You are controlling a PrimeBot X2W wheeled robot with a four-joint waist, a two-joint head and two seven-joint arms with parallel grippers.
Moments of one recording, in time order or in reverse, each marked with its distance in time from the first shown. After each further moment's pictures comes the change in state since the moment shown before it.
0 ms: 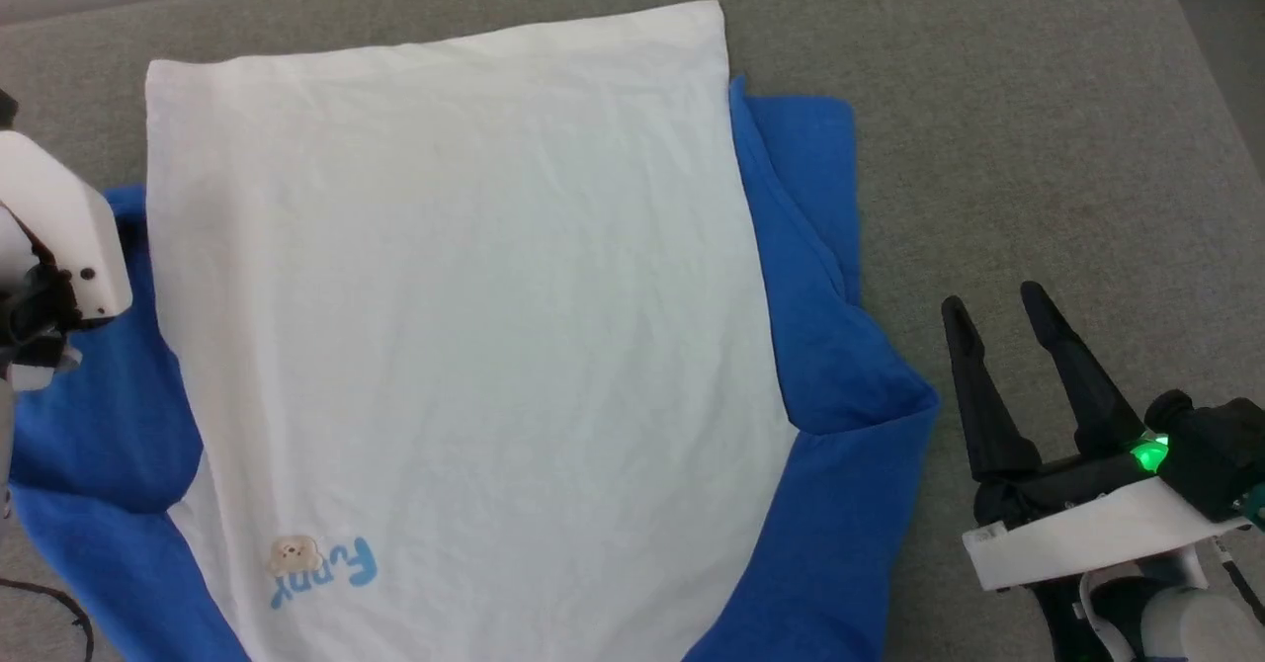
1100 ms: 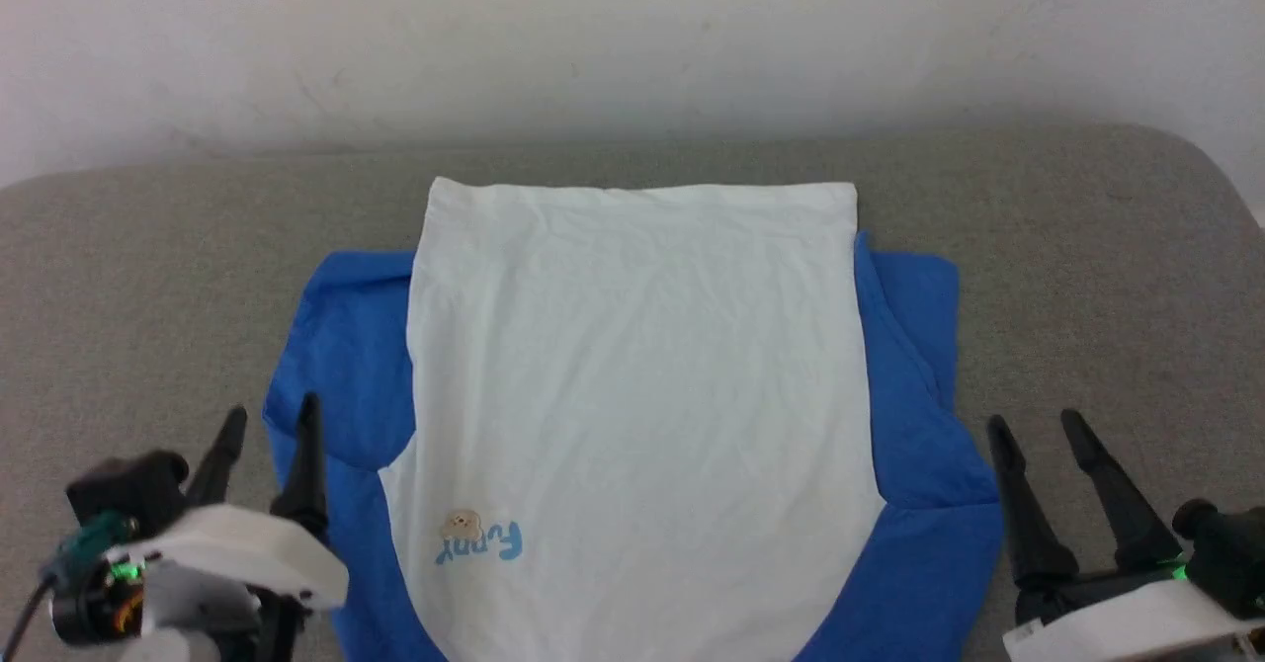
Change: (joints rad) left arm 0.863 -0.281 0.146 -0.713 0.027 0.203 -0.734; right arm 0.232 0.012 -0.069 -0.012 -0.008 0.000 0.027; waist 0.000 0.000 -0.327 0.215
